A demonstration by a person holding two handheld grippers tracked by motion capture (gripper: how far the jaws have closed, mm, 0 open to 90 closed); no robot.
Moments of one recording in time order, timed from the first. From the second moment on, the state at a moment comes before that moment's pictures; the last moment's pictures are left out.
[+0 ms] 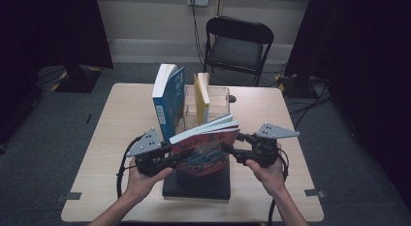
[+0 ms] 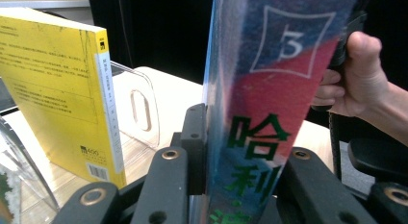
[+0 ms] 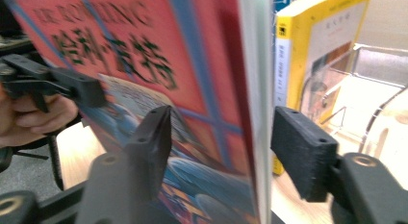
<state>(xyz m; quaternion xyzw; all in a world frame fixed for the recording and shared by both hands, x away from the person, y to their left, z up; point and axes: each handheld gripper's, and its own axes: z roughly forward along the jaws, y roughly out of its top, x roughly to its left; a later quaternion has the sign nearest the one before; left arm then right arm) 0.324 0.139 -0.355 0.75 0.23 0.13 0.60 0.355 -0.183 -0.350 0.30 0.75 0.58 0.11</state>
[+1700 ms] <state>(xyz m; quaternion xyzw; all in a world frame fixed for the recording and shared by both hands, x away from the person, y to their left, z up) 0.348 0.138 -0.372 0.73 0.32 0.11 0.59 0.370 -0.213 -0.379 0.33 0.76 0.55 0.11</state>
